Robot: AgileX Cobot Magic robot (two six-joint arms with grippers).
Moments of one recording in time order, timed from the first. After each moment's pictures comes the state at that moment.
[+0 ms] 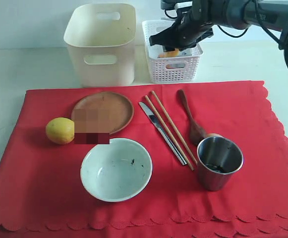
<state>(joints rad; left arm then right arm) 0.03 0.01 0.00 0.04 0.37 -0.06 0.32 2.45 -2.03 0.03 0.53 0.05</state>
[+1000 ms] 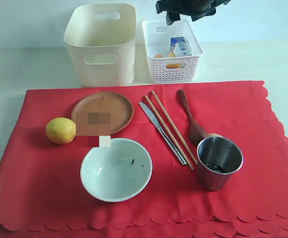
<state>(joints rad) 0.03 0.01 0.00 0.04 0.37 -0.06 0.31 2.23 -2.04 0.01 0.77 0.05</state>
